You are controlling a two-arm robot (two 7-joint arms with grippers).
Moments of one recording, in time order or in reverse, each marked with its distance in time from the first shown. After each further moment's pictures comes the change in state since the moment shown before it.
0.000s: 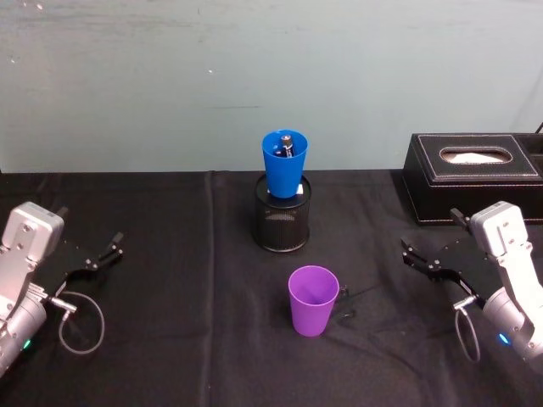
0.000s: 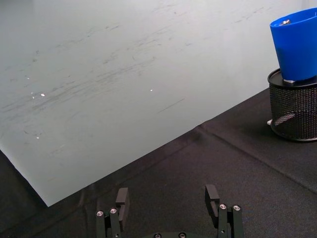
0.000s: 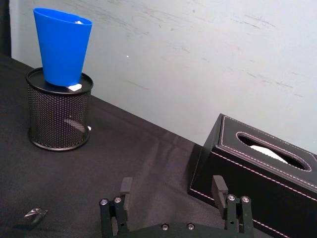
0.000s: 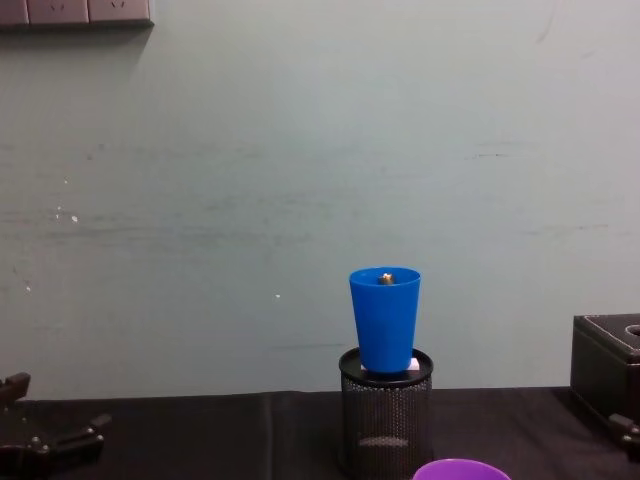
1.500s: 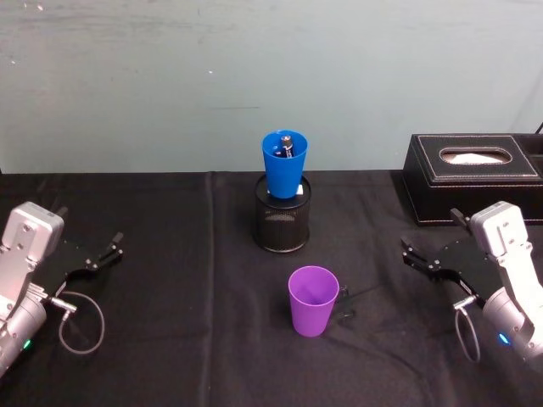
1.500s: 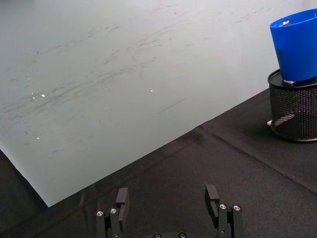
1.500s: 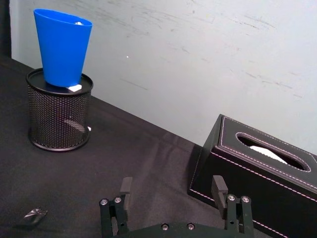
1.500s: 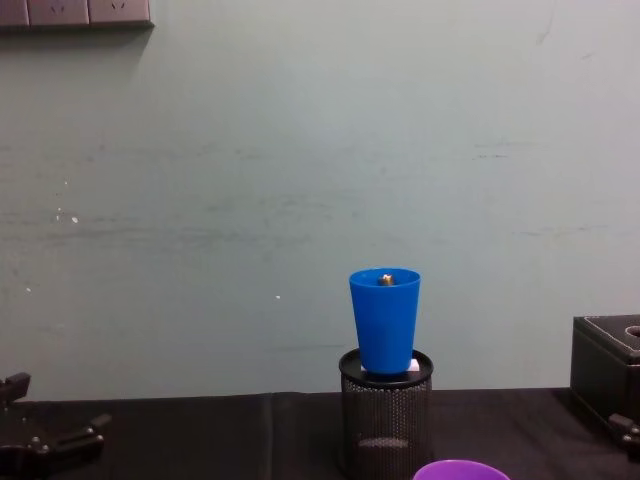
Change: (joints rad) left arm 0.000 0.000 0.000 0.000 0.000 0.000 0.000; right arm 0.000 0.000 0.000 0.000 0.000 0.000 0.000
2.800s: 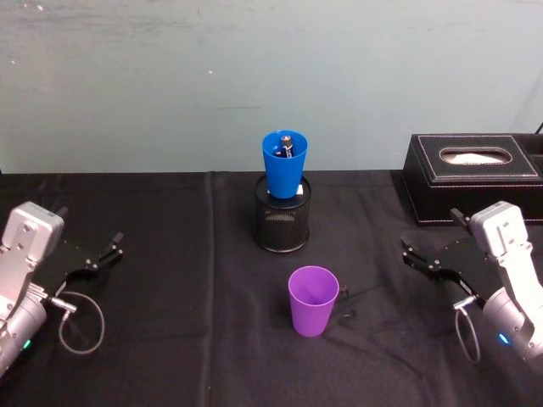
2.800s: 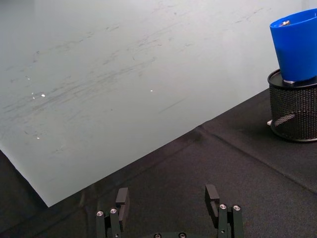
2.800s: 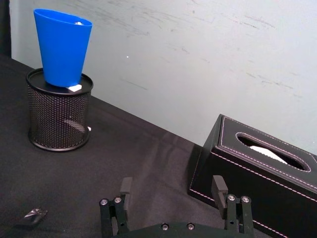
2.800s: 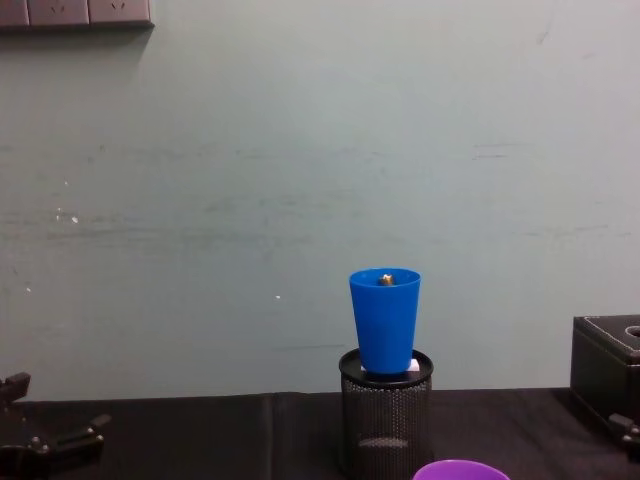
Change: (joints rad) left arm 0.000 0.000 0.000 0.000 0.000 0.000 0.000; right arm 0.000 0.000 0.000 0.000 0.000 0.000 0.000
